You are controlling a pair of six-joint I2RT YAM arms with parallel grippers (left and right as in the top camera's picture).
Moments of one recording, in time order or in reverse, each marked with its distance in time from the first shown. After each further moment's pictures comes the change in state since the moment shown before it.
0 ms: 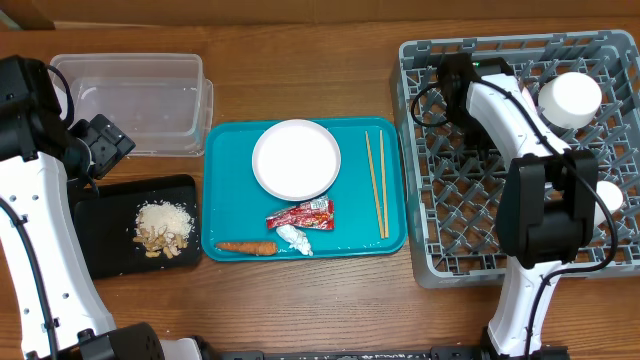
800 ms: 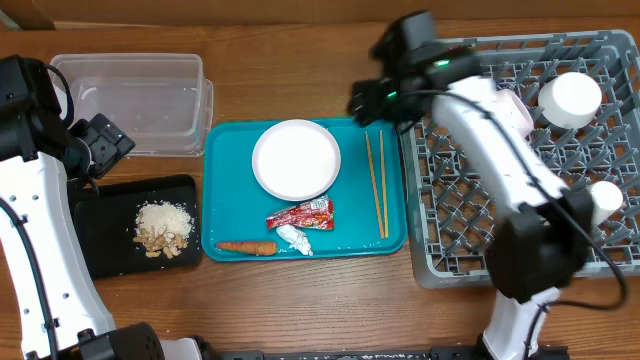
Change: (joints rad) left arm 0.000 0.000 0.000 0.003 0.000 0.000; right arm 0.247 -0.144 0.111 0.303 -1.049 -0.264
